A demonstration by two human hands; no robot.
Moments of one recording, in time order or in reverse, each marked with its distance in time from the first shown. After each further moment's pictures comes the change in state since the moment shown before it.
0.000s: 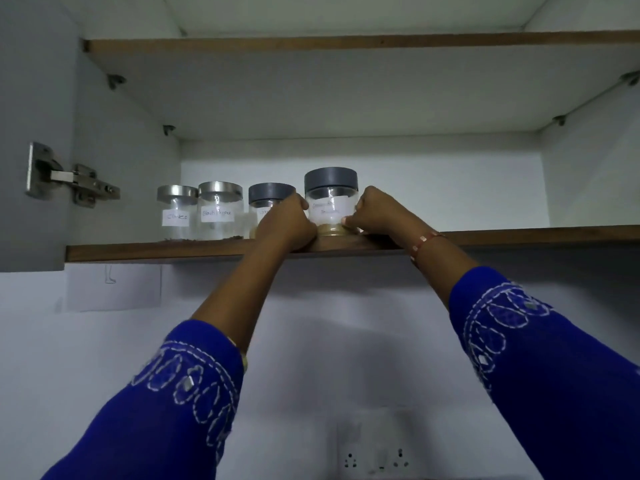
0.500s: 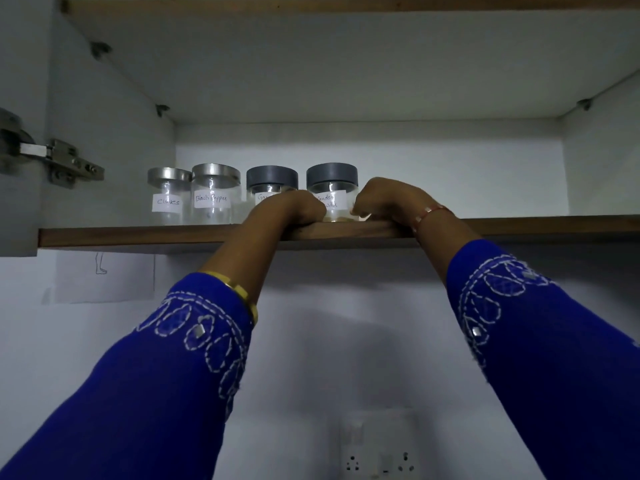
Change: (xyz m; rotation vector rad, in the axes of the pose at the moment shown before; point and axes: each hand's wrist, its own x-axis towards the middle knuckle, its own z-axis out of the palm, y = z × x) left_hand 0.046 -0.002 0.011 0.293 -0.328 -0.026; right_hand 0.026 0.000 0.005 -0.061 -0.134 0.054
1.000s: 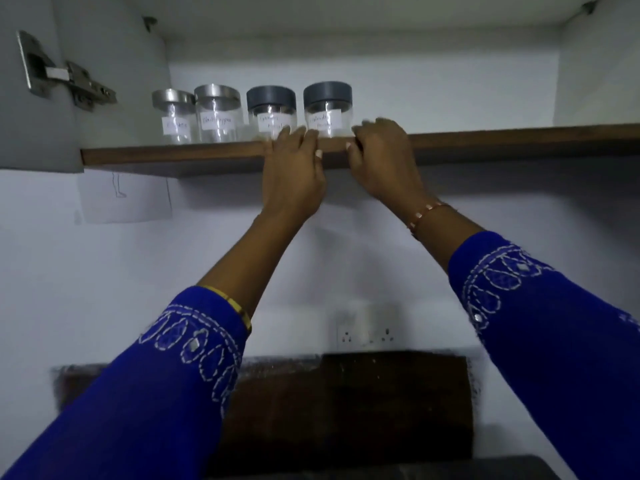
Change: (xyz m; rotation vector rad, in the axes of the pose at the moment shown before) left_hand -0.107 -0.008 0.060 -0.132 0.674 0.256; right_hand -0.095 0.019 0.046 -0.333 0.529 -0.295
